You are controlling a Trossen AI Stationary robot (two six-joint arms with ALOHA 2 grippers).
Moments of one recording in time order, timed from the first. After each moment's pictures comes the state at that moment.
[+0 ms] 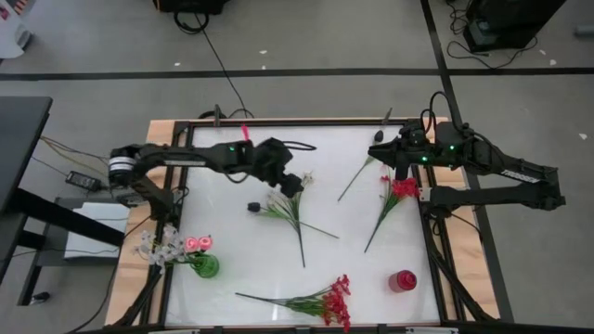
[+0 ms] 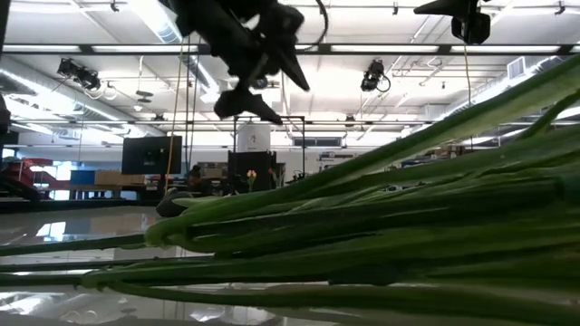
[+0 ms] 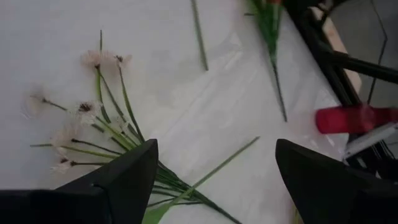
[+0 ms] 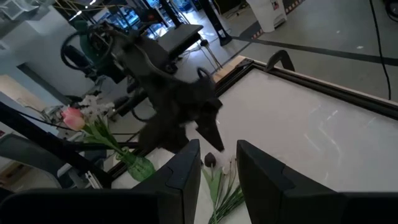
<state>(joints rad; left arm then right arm) 0.17 1.59 1.21 -0.39 0.15 -0.78 -0.24 0.70 0.90 -0.44 -0.01 0.60</state>
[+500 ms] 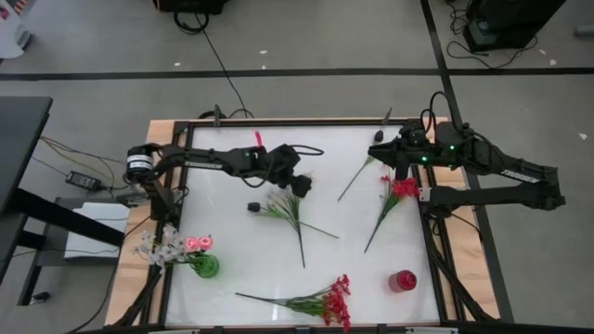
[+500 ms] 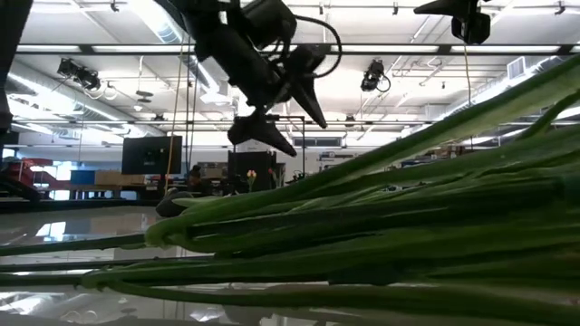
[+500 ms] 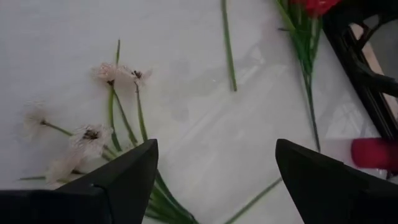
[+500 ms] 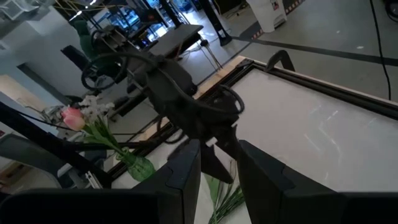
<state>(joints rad) 0.18 1.73 1.21 -0.26 0.06 -0.82 -0.24 0.70 0.90 -0.44 -0.01 0.60</state>
